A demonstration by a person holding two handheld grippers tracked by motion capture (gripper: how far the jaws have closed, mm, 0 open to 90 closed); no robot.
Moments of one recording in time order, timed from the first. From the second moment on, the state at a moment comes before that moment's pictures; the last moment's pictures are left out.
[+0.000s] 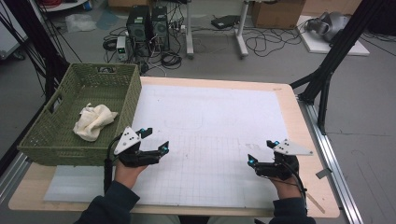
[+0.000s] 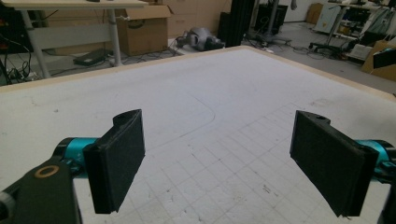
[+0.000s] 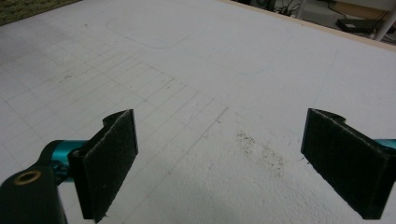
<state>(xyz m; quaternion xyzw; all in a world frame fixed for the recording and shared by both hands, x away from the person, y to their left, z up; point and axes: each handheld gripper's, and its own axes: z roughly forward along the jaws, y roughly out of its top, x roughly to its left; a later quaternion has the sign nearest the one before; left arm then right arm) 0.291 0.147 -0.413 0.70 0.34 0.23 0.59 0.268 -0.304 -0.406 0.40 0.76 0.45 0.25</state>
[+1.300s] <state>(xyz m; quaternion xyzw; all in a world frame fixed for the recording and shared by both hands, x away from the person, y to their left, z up) 0.292 0.164 -0.351 0.69 0.31 0.21 0.62 0.269 -0.294 -0.407 0.38 0.77 0.45 0.24</state>
